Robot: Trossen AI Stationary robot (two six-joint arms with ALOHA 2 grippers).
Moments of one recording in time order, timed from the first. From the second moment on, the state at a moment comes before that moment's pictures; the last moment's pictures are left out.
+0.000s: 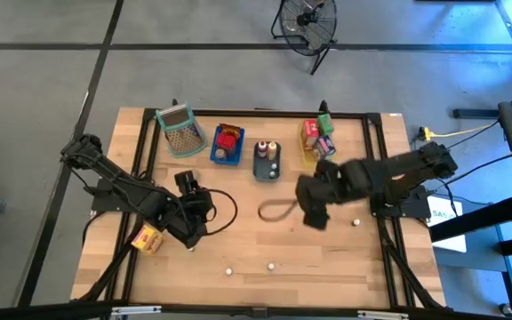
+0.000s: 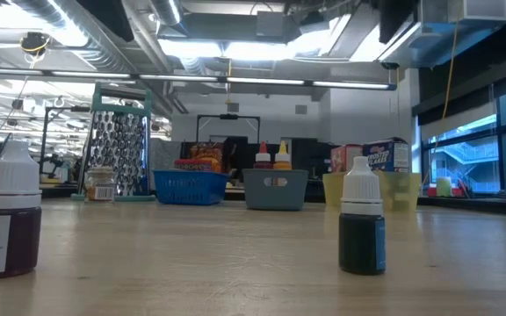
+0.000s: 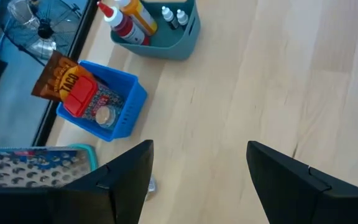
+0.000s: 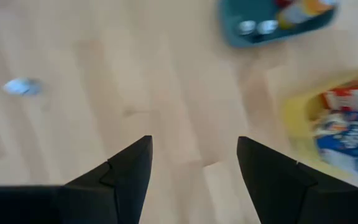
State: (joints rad) left arm -0.56 1.44 1.30 -1.23 -0.70 -0.72; right arm 0.32 1.60 1.63 -1.38 0.23 0.55
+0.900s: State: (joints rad) left arm -0.58 1.44 1.25 -1.09 -0.82 -0.67; right arm 0.66 1.65 1.55 -1.58 0.13 1.22
